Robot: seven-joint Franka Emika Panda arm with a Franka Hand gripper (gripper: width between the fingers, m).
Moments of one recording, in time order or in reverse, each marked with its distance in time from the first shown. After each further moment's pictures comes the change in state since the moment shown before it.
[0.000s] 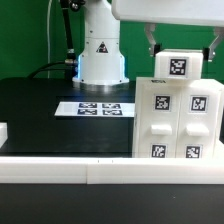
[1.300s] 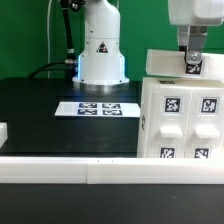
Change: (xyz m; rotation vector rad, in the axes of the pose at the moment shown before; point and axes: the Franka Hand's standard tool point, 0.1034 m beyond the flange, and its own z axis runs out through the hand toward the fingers) arm 0.003 -0.010 0.001 0.079 -0.010 1.326
